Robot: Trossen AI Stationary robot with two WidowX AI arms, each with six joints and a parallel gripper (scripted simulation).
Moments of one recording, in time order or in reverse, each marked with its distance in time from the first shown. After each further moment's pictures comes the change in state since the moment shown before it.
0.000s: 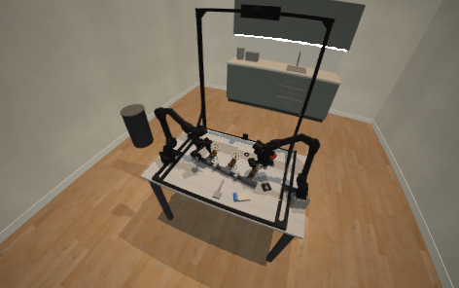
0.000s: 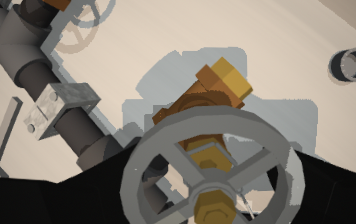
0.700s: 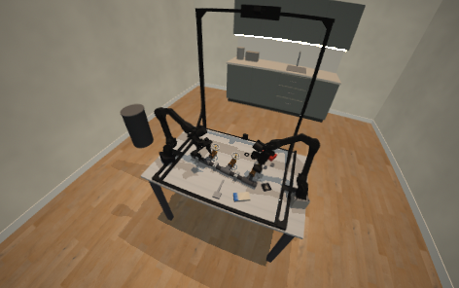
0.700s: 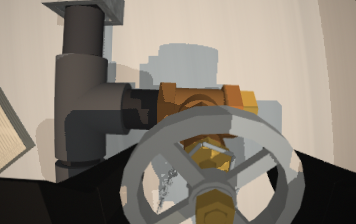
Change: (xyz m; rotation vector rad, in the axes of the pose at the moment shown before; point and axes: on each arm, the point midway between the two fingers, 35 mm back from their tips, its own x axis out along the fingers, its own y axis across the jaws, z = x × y) left arm 0.000 0.000 0.000 -0.822 0.000 -0.003; right arm 0.000 0.000 0.000 0.000 0.000 0.000
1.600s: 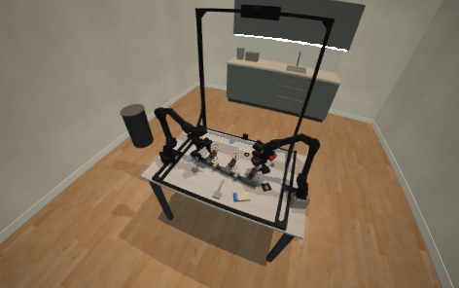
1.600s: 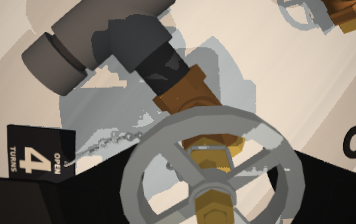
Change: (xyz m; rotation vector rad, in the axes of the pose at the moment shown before) left arm 0.000 0.000 0.000 -0.854 0.000 -0.002; right arm 0.000 0.000 0.000 0.000 0.000 0.000
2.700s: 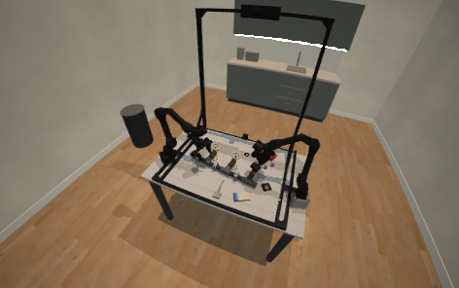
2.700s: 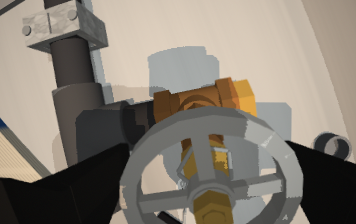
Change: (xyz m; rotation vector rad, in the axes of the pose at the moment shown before) left arm 0.000 0.000 0.000 1.098 0.000 0.000; right arm 0.000 0.000 0.000 0.000 0.000 0.000
